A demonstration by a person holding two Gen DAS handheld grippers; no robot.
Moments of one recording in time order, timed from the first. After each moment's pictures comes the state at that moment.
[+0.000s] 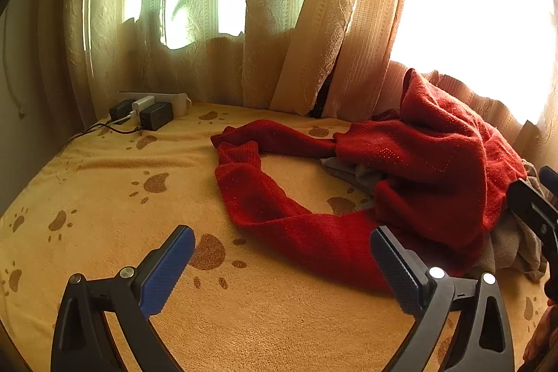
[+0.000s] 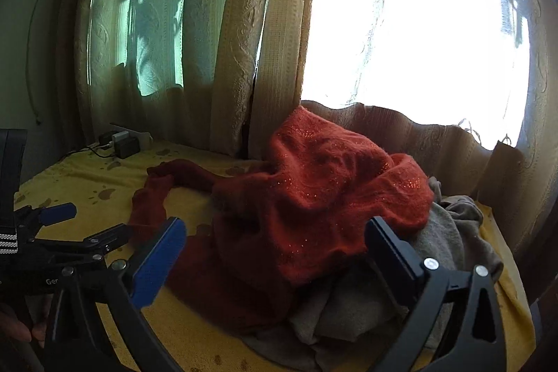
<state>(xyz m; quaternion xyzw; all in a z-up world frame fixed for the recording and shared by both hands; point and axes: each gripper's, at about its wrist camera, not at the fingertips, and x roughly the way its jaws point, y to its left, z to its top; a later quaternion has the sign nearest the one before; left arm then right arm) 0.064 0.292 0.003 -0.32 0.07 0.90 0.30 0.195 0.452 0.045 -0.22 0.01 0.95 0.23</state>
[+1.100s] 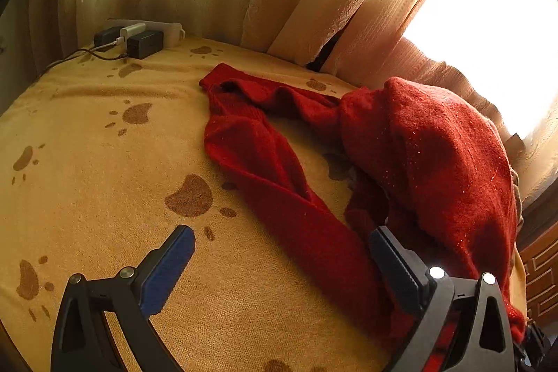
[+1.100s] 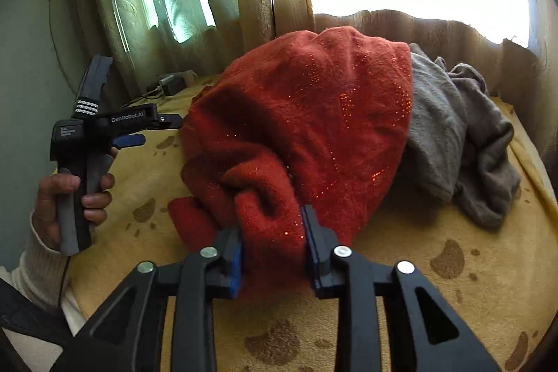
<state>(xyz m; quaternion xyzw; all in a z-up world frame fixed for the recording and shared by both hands) 0.037 0.271 -0.027 -0.44 0.00 0.83 0.33 0.322 0.422 0.010 -0.31 0.12 0.93 0.15</state>
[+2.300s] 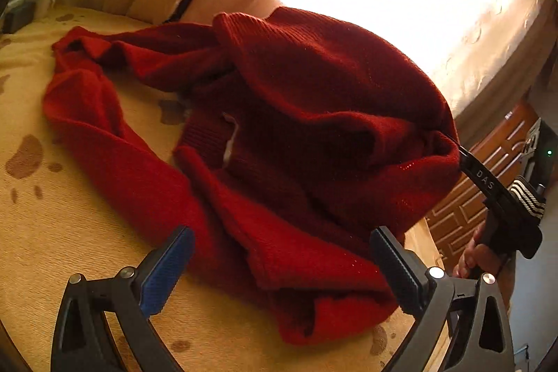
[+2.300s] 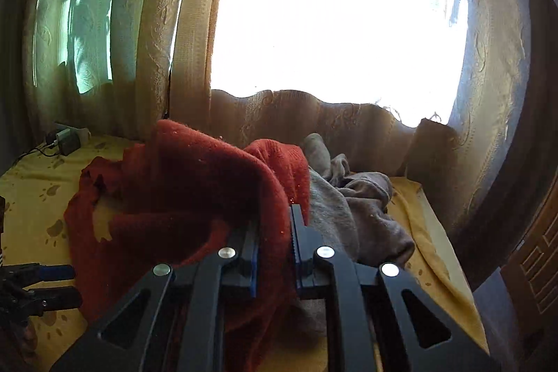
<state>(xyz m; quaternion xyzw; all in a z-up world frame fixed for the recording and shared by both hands) 0.093 0.308 -0.042 -0.46 -0.04 0.67 0.59 0.292 0.503 0.080 -0.25 0.04 0.90 0.35</state>
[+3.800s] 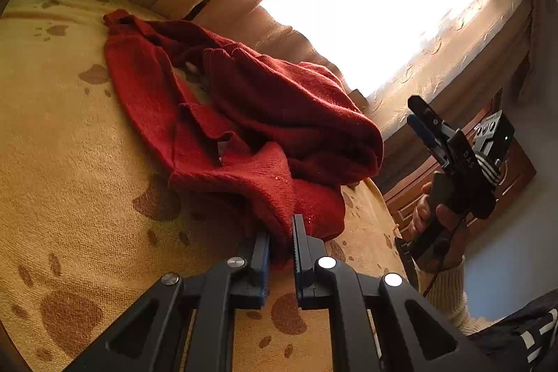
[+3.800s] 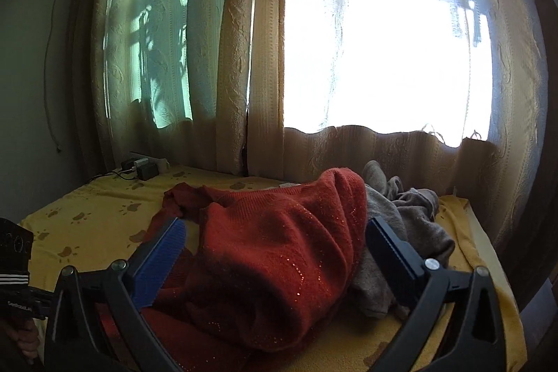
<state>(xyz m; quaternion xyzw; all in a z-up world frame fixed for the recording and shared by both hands) 0.158 0.207 -0.018 -0.45 -0.11 0.65 0.60 0.311 0.436 0.103 -0.17 0.02 0.96 0.20</state>
